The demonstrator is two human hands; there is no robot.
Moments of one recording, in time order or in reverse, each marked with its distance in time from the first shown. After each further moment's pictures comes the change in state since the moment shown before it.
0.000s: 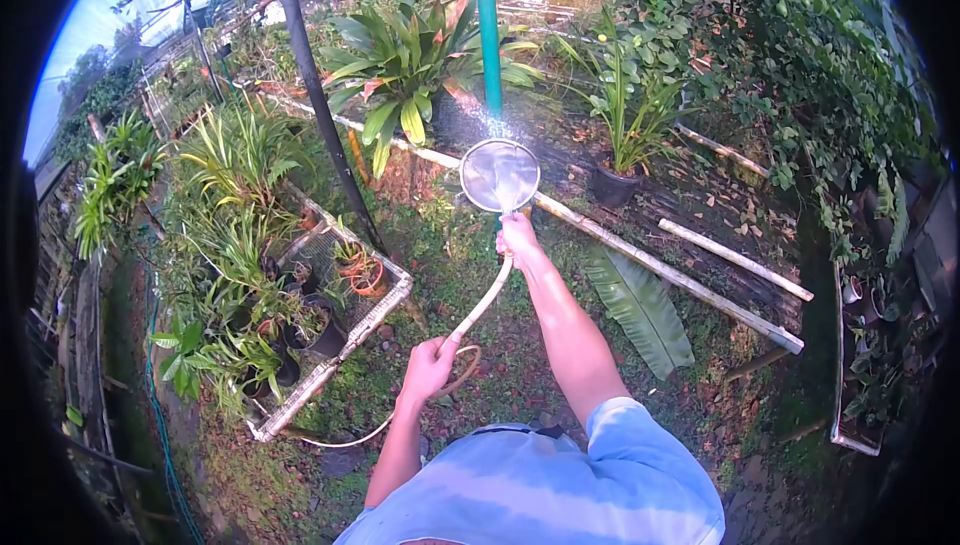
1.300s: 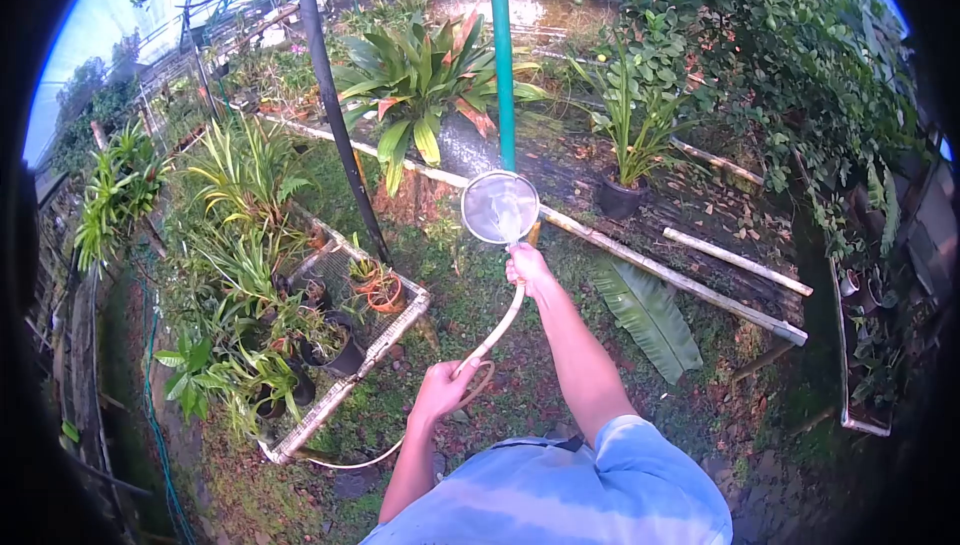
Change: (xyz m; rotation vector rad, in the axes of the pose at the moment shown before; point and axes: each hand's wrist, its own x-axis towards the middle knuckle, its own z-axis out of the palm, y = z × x) left_hand -0.024 -0.047 -0.056 0.014 -0.165 0.031; right_hand -0.051 0.034 0.046 -0.030 -0.018 0.035
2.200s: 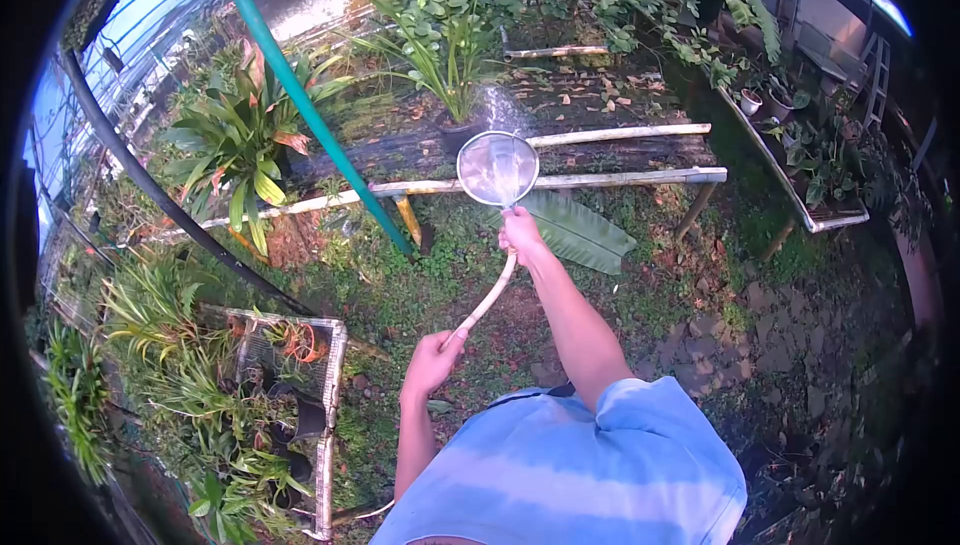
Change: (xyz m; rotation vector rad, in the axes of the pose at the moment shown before) left_hand 0.048 0.068 0.146 0.013 -0.463 0.128; right_hand -0.115 -0.014 -0.250 0.257 0.535 -0.210
